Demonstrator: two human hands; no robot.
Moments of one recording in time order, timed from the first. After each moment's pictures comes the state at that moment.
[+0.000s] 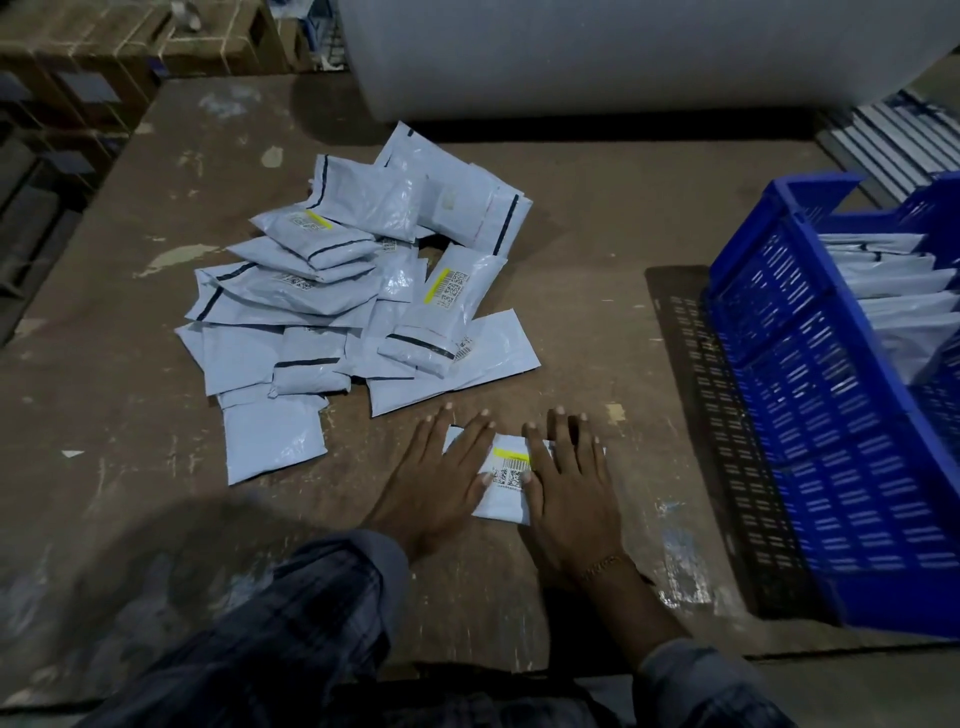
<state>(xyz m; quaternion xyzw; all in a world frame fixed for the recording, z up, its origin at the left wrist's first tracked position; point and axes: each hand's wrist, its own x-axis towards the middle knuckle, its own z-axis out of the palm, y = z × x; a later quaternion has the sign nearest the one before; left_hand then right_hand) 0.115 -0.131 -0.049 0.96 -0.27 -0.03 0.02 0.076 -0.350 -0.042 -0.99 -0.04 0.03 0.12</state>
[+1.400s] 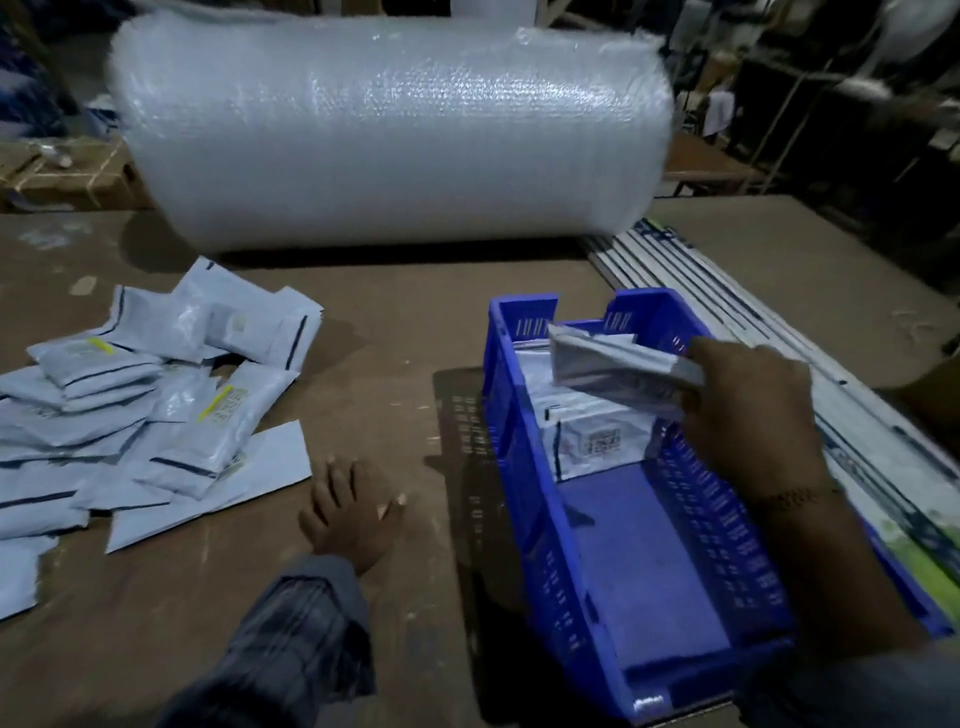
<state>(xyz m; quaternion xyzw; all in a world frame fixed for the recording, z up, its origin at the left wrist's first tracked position) 0.180 -0.381 -0.027 0.97 0.10 -0.11 0.17 0.108 -0.731 0.258 -0.98 0.12 -0.14 -0.03</state>
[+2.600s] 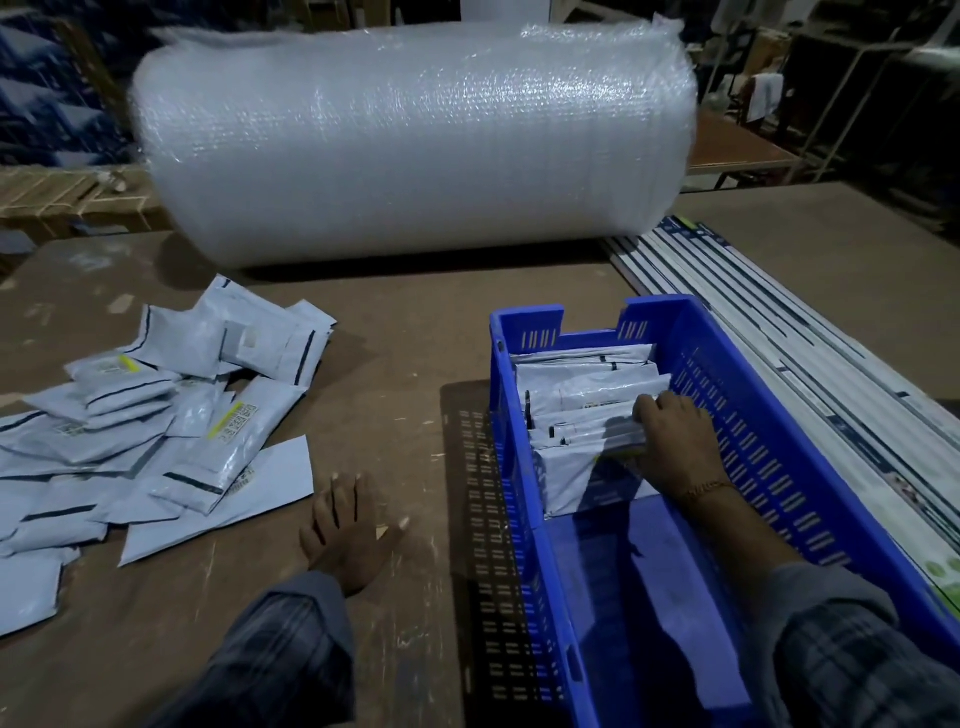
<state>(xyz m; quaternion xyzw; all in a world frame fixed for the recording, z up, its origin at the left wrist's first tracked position) 0.190 -0.373 -0.031 0.97 0.08 -0.19 0.14 0.208 -0.802 0.082 -1.00 0.06 -0.04 -0.01</state>
